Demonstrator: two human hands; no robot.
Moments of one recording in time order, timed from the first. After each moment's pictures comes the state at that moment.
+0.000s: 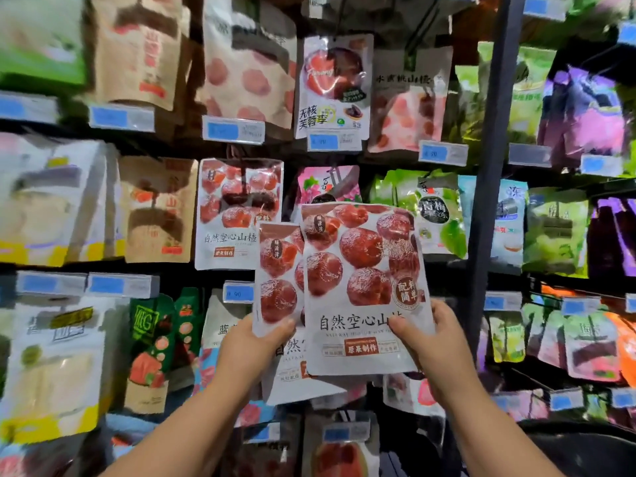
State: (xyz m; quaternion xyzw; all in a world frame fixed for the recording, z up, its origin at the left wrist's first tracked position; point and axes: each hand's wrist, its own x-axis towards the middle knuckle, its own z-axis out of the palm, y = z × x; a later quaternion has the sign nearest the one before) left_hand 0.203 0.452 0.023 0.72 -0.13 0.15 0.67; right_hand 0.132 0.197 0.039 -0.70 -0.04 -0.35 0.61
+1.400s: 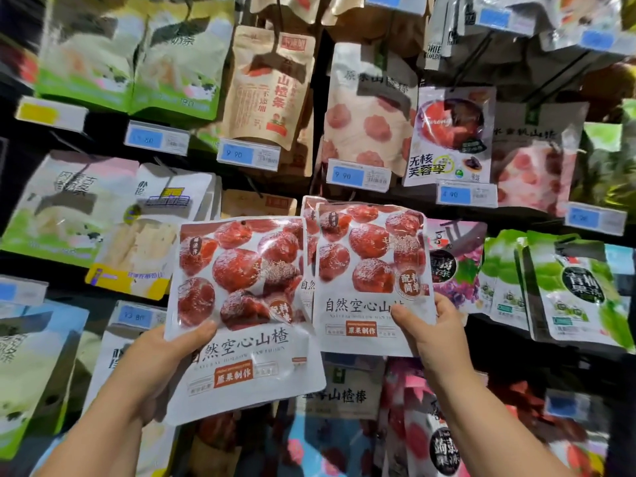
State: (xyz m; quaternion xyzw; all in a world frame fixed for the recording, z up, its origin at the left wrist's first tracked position) left_hand 0.247 0.692 0.079 0.61 -0.04 0.14 0.78; right_hand 0.280 0.354 0.112 -0.68 -0.14 -0.35 0.63
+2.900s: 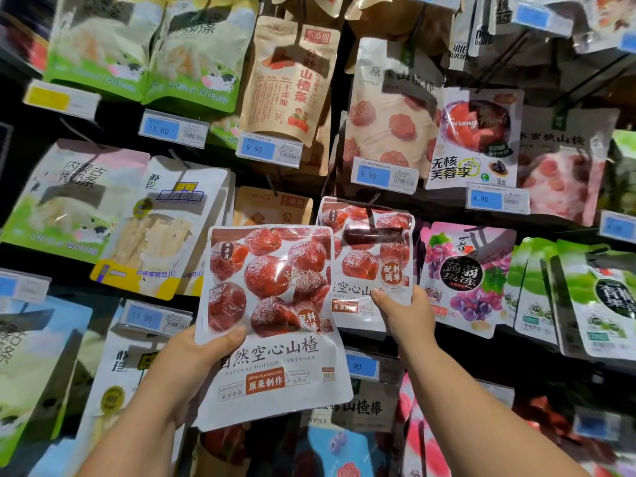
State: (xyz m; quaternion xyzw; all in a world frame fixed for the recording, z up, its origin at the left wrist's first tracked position) left_hand 0.269 0.687 0.075 0.61 -0.05 0.11 0.78; right_hand 0.350 0.408 0.129 -0.74 0.01 -0.37 0.56
